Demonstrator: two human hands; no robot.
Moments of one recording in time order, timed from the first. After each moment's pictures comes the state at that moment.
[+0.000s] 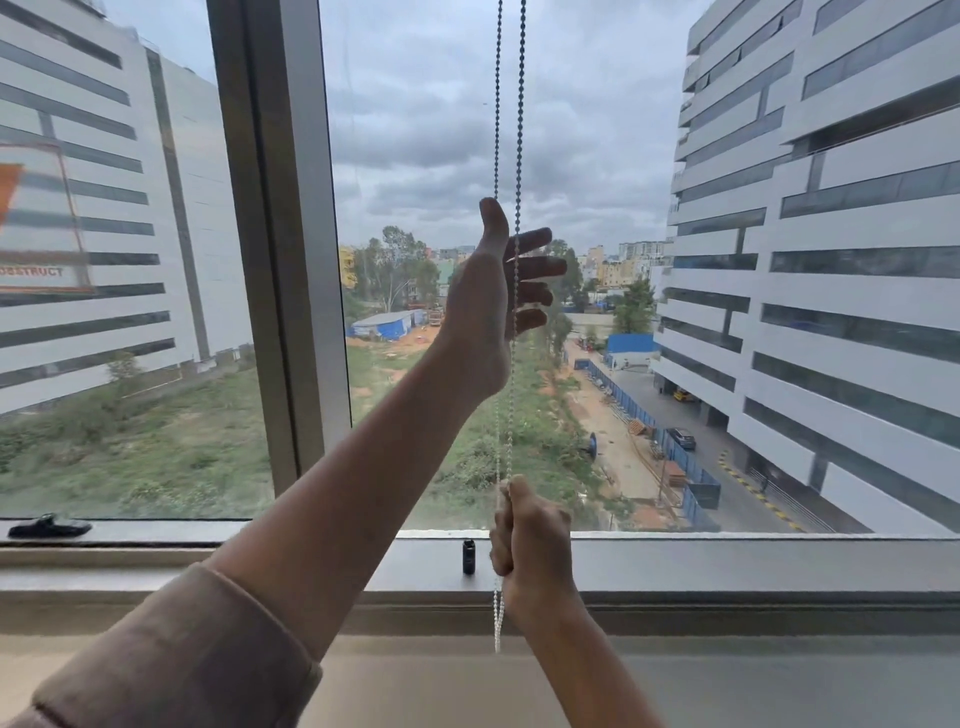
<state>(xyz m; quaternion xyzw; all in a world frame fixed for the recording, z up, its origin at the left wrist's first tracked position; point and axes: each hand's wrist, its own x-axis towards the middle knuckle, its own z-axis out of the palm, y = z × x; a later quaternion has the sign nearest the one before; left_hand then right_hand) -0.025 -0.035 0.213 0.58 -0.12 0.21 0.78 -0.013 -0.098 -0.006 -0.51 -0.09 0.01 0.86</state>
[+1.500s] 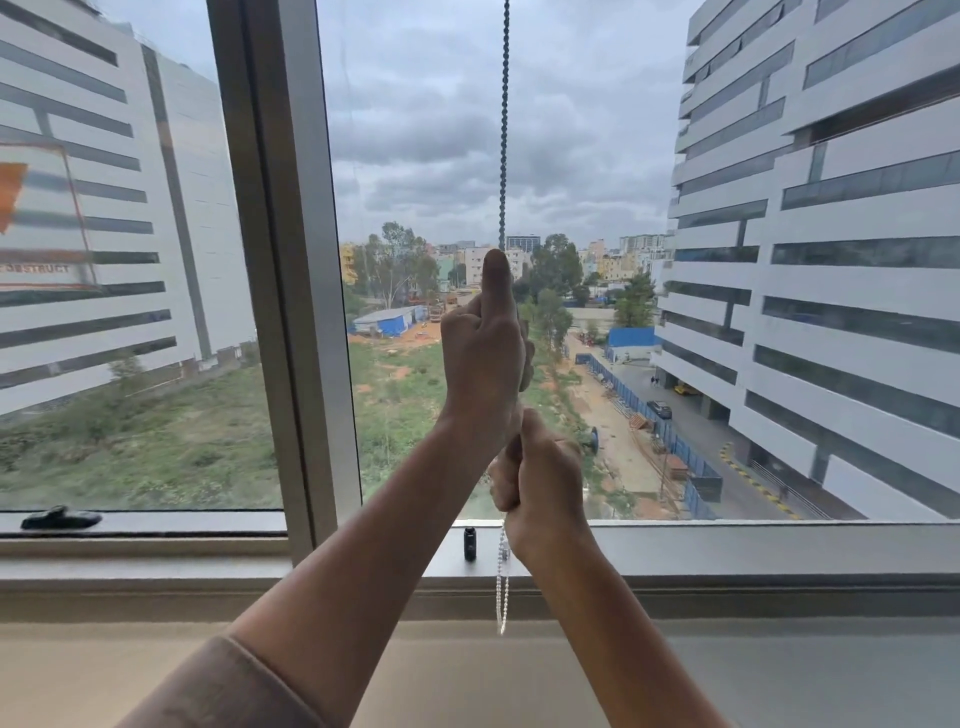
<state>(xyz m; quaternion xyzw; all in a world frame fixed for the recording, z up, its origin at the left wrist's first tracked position) -0.048 -0.057 0.159 0.55 -0.12 0.32 0.76 -0.035 -0.107 0.056 -0.49 -0.15 -0.03 0.86</state>
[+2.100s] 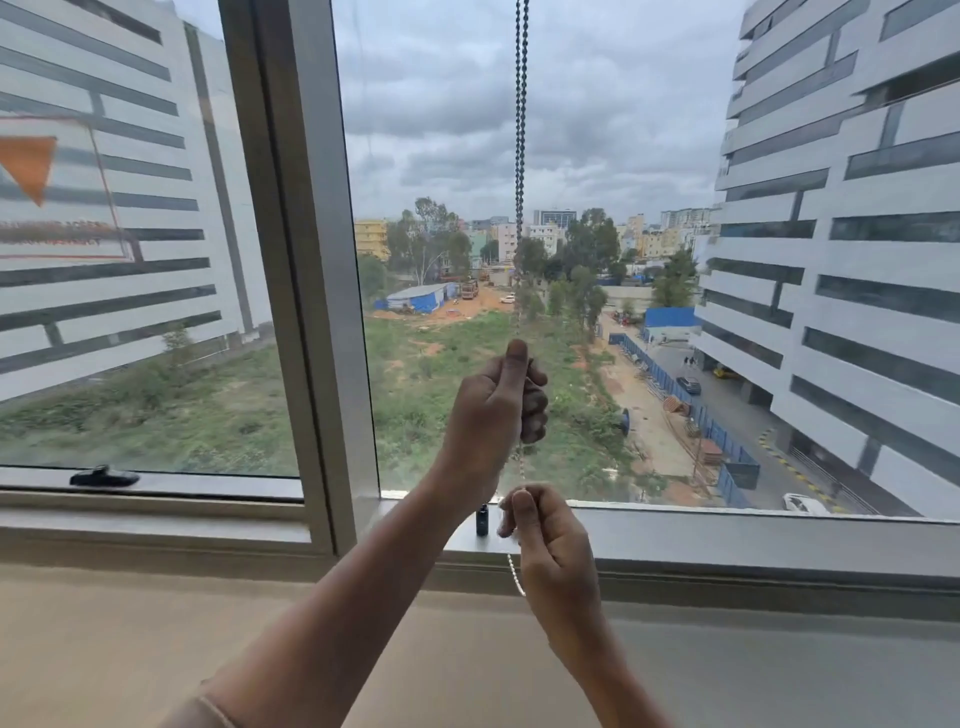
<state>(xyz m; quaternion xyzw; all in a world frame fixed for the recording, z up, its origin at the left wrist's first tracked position) -0.038 -0.049 0.084 0.63 -0.11 0.21 0.74 -0.033 -0.136 -0.056 -0.61 -0.29 -0.14 0.72</state>
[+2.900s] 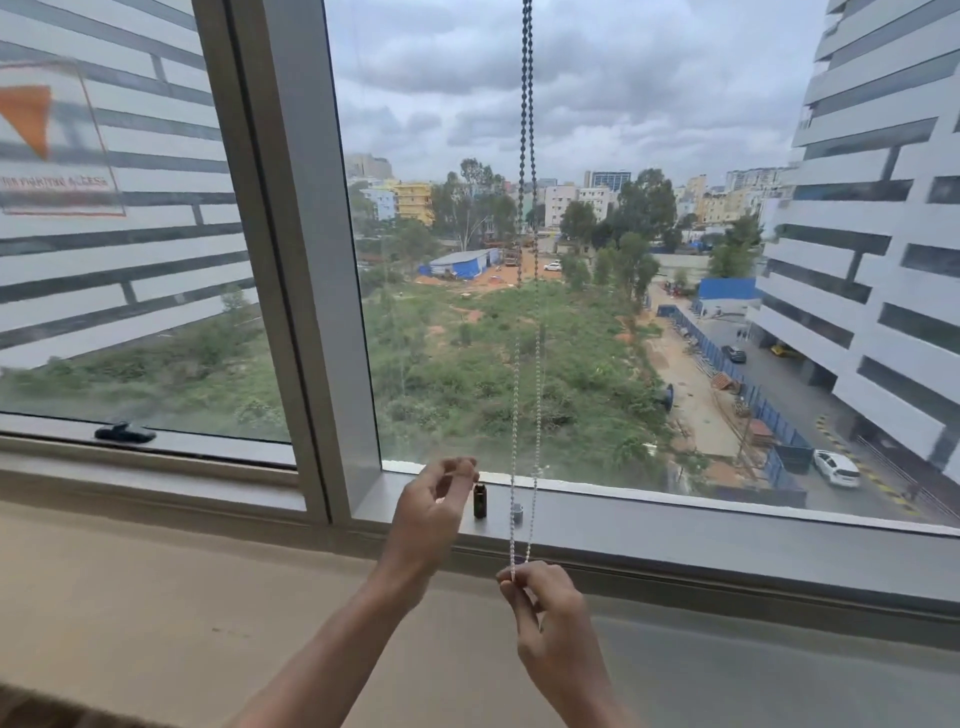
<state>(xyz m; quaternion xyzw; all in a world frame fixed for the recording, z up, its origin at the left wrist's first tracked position) -0.002 -0.008 -0.078 0.73 0.11 0.26 0.61 0.029 -0.180 -0.182 -0.78 -0.32 -0.16 0.52</state>
